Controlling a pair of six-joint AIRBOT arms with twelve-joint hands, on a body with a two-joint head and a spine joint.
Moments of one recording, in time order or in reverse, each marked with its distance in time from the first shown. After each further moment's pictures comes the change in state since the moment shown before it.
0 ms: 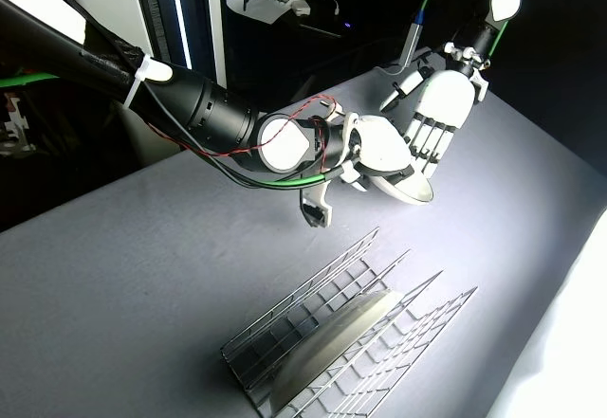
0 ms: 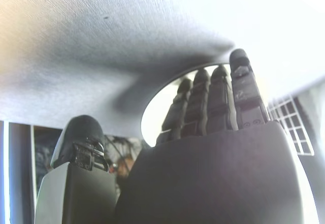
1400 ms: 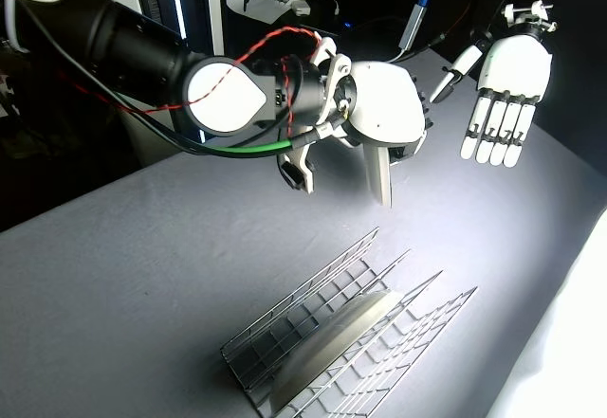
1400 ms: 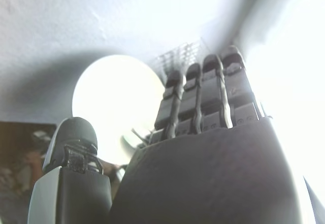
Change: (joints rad) left arm -0.339 0.073 0.052 0.055 -0.019 0.008; right arm 0.159 0.318 -0.284 0.438 0.011 -0.002
